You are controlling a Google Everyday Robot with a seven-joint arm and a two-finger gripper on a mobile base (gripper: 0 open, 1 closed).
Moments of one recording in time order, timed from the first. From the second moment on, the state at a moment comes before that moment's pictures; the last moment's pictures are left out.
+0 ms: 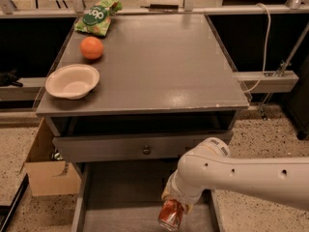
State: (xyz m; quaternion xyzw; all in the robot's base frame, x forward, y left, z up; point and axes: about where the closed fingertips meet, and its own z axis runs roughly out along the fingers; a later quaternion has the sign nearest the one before) arm 0.391 -0.060 0.546 -0.97 0.21 0.01 0.11
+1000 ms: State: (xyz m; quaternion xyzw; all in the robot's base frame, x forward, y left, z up) arm 0.396 -0.041 0.521 -0.92 0.28 0.08 0.26
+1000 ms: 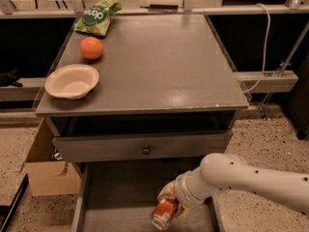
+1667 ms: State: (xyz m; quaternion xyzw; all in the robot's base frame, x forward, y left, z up) arm 0.395 -0.039 0.515 -0.92 0.29 0.07 0.26
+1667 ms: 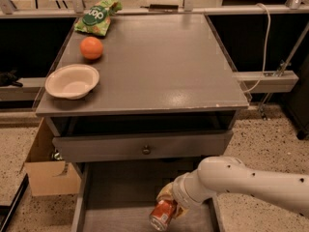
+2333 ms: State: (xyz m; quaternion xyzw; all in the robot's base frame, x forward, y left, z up) arm 0.390 -0.038 0.508 -0.95 0.23 -0.04 0.21
